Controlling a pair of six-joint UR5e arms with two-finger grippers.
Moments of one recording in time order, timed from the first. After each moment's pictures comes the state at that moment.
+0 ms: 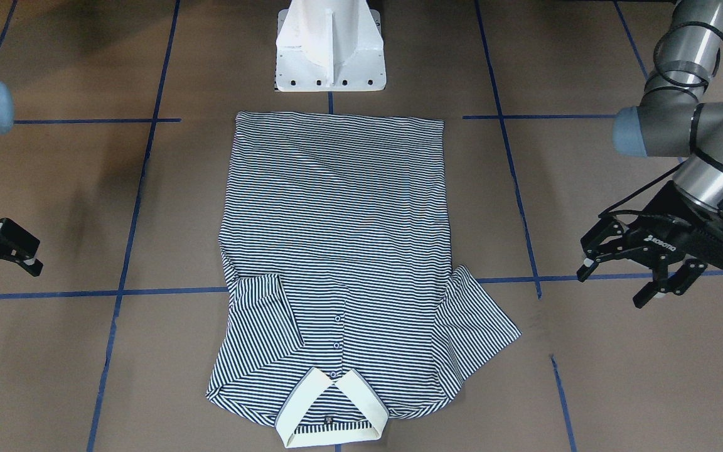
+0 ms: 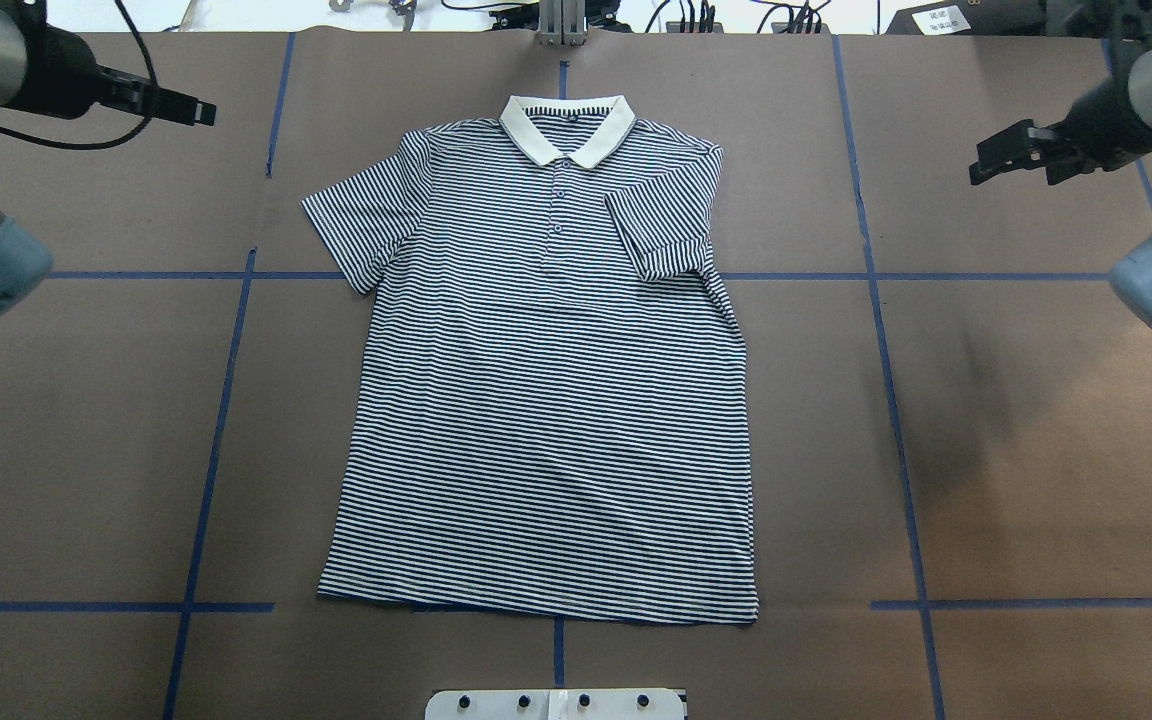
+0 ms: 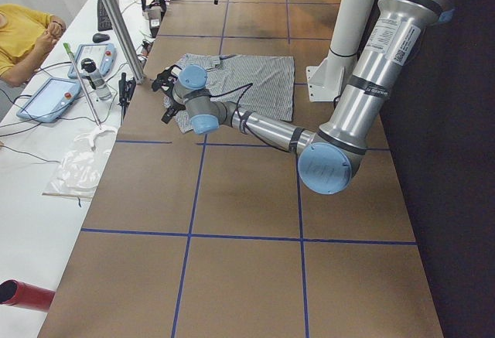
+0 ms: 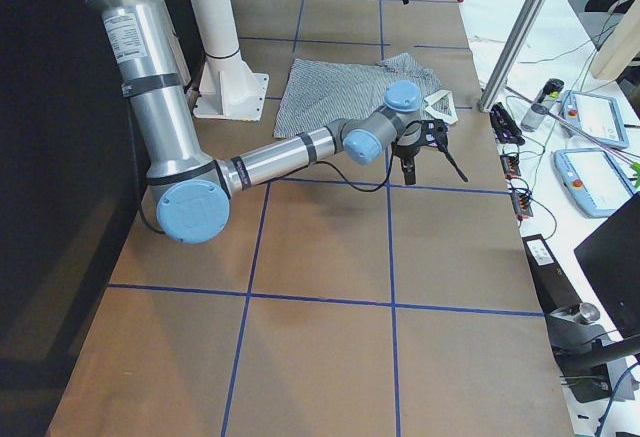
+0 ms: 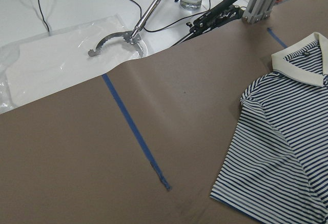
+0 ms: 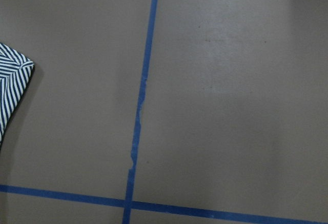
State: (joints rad) left arm -1.07 -1.98 -1.46 -2.44 -2.07 -0.76; right arm 1.17 -1.33 1.65 -1.17 2.22 0.70
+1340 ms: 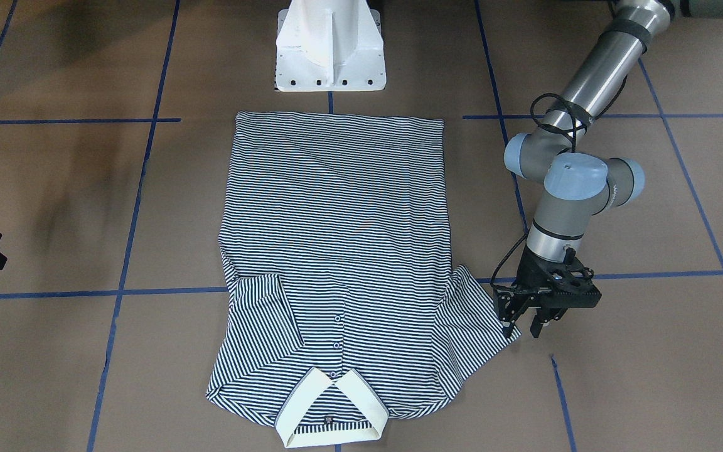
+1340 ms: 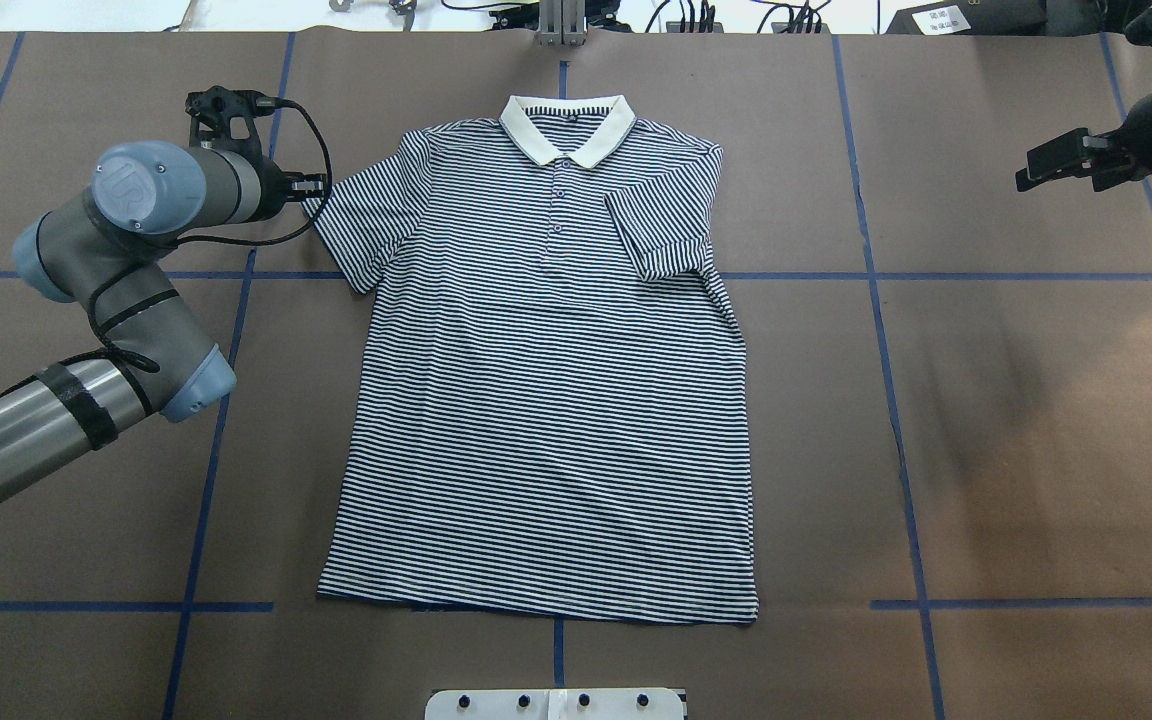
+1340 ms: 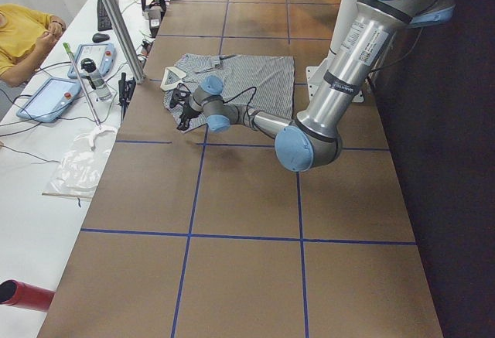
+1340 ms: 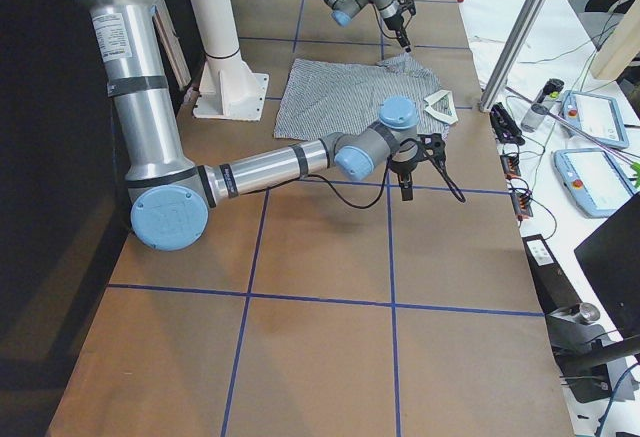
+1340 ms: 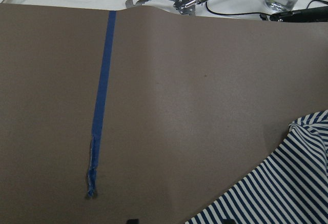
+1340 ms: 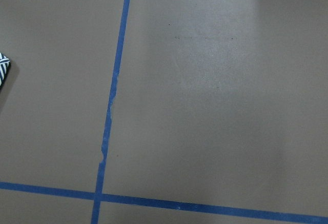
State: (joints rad) left arm -0.80 -2.12 -1.16 -2.45 -1.62 -1.07; right arm 1.20 -1.38 1.65 -1.14 2.23 0.67
